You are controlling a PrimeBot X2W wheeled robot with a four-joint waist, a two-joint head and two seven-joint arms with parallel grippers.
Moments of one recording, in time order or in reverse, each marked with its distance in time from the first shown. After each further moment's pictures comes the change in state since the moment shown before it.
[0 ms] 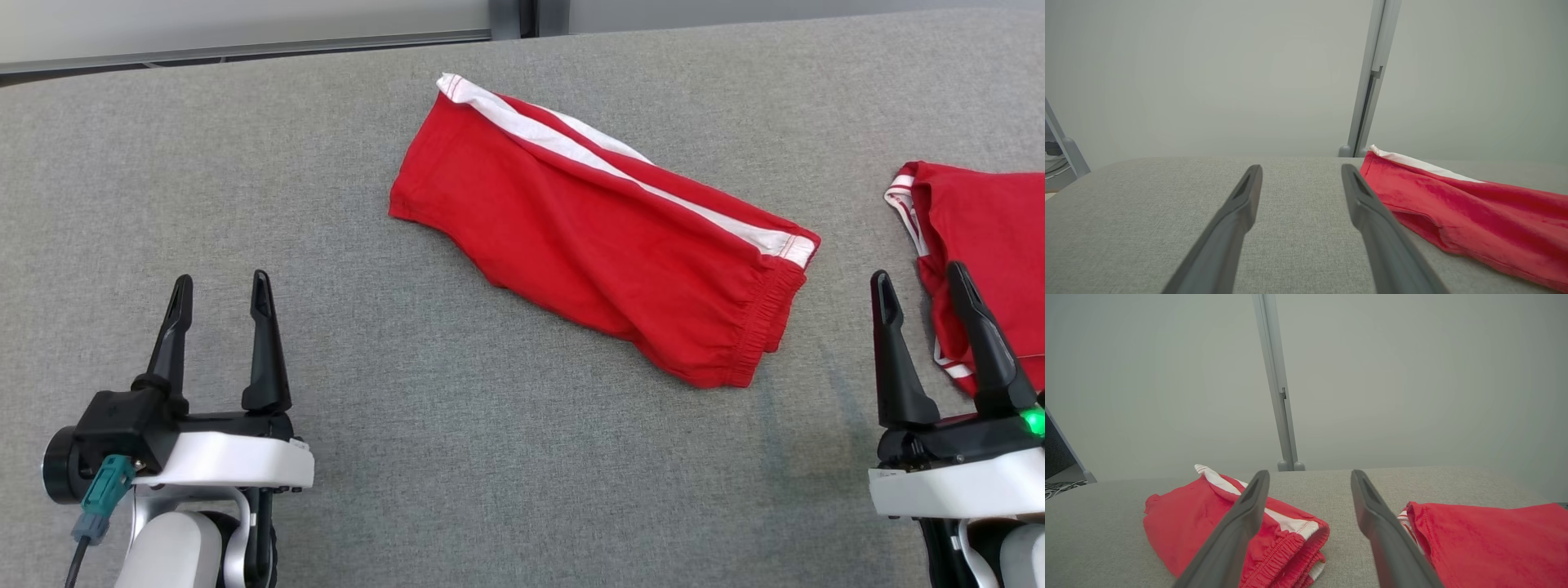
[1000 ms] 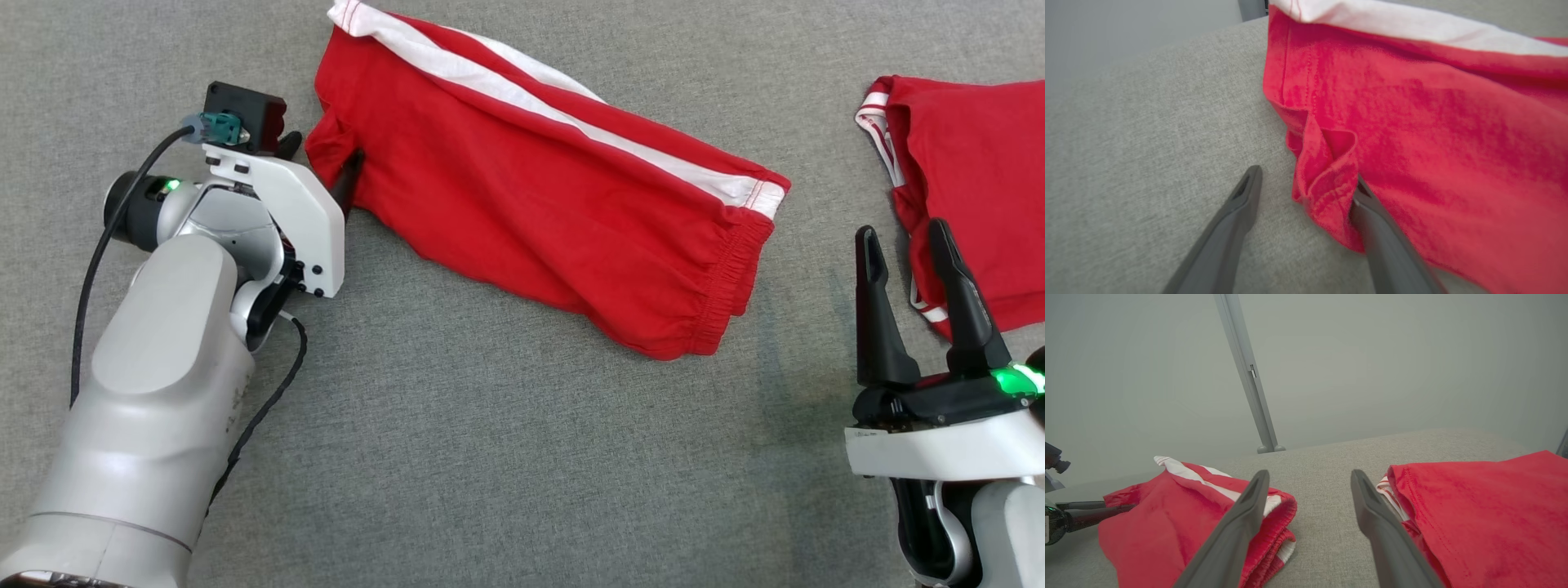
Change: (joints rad) left arm -0.708 0.027 -0.262 0.717 -0.070 -0.251 0.460; right arm -0.095 0.031 0.036 0.056 0.054 0.000 -0.052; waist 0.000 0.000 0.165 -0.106
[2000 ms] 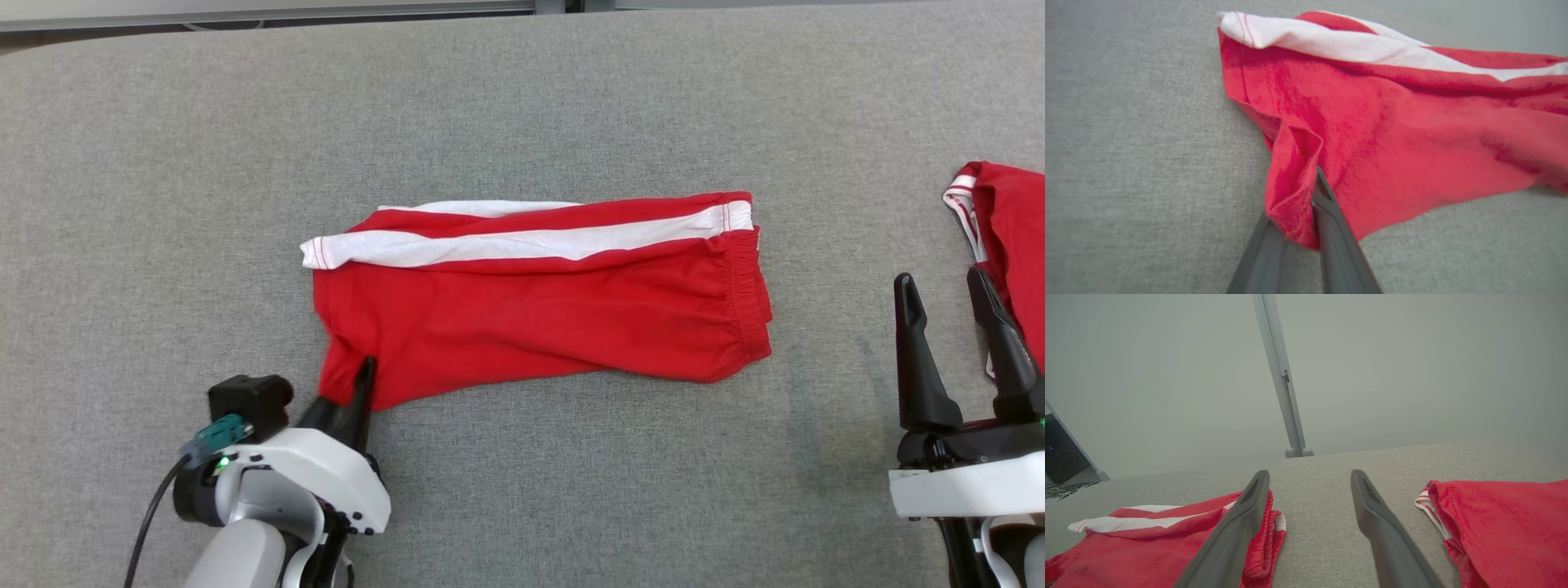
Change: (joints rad) left arm 0.642 -0.027 0.065 -0.491 -0.169 0.174 -0.179; right arm 0.111 -0.025 -0.074 -0.067 0.006 0.000 0.082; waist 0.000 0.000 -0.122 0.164
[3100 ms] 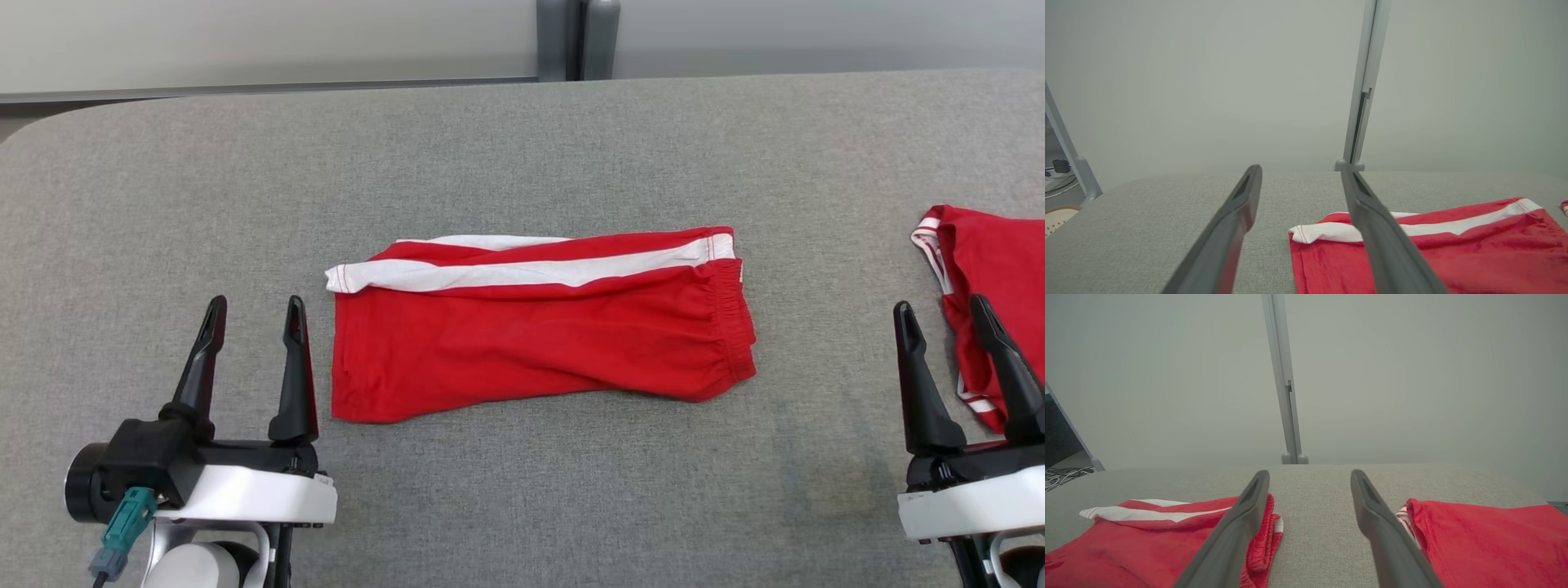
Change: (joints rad) left arm 0.130 0.062 0.091 -0.328 0.188 0.125 -0.274; right arm 0.054 -0.020 -0.018 -0.035 -0.059 0.000 0.079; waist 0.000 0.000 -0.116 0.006
